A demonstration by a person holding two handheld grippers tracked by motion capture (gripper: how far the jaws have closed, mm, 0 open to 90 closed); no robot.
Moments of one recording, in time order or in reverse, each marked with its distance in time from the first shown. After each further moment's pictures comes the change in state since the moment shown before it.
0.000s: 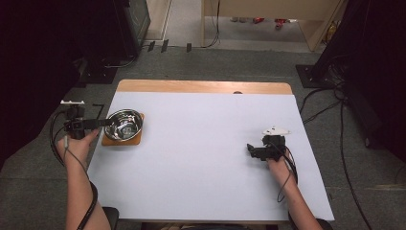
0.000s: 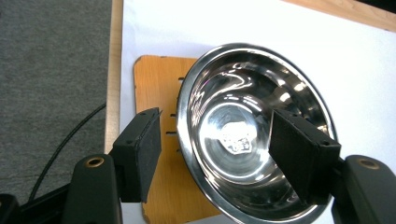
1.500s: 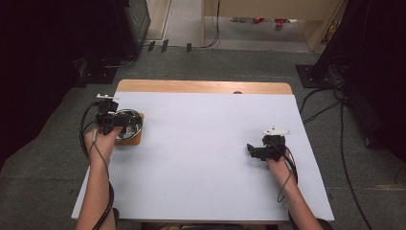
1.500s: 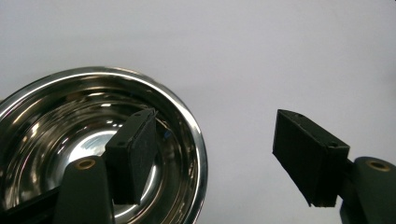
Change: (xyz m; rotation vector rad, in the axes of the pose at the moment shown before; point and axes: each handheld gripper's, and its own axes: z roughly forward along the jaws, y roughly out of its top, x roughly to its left) left arm -0.099 0.005 0.026 0.046 -0.112 0.221; right arm 0.000 0.000 0.000 0.000 0.001 -0.004
